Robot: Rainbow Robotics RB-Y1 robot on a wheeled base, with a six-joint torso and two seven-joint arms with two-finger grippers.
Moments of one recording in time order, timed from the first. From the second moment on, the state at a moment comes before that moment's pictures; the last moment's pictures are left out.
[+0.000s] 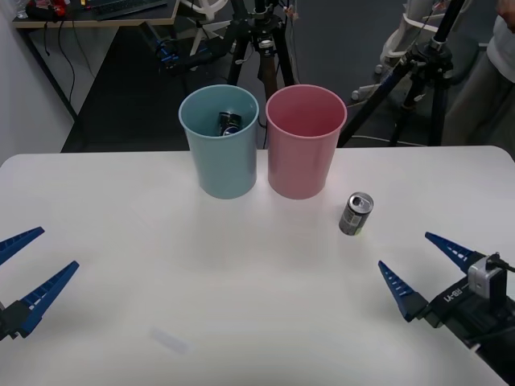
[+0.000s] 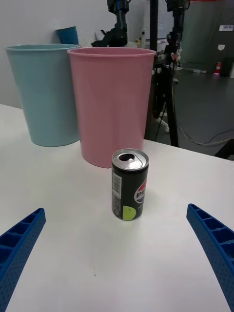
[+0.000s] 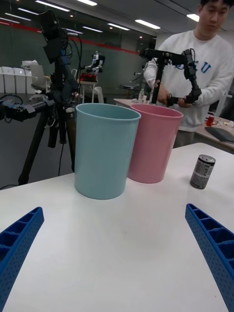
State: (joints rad) right arm 0.42 -0.39 -0.13 -1.80 1.06 -0.67 0.25; left arm 0.35 0.40 0.52 -1.66 -0.96 -1.22 0.00
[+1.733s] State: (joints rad) right arm 0.02 -0.27 0.09 -1.43 1.13 -0.27 0.35; left arm 0.35 0.40 0.52 -1.66 -0.96 -1.22 0.00
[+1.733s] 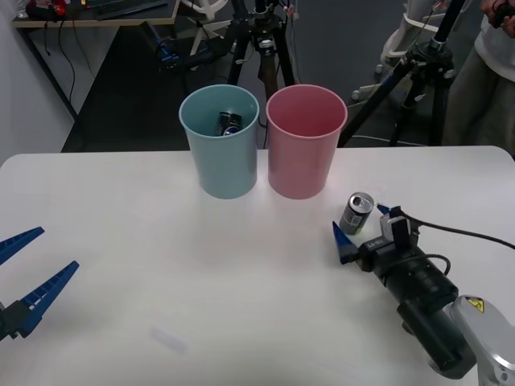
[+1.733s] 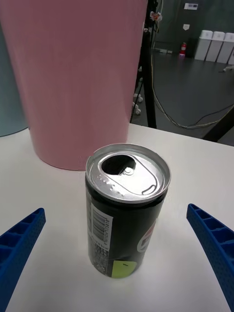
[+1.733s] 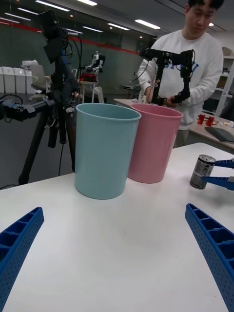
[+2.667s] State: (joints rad) right arm -0.12 -0.27 0.13 -1.29 1.09 -0.24 0.35; left arm 0.35 0.40 0.52 -1.66 -0.96 -1.22 0.00
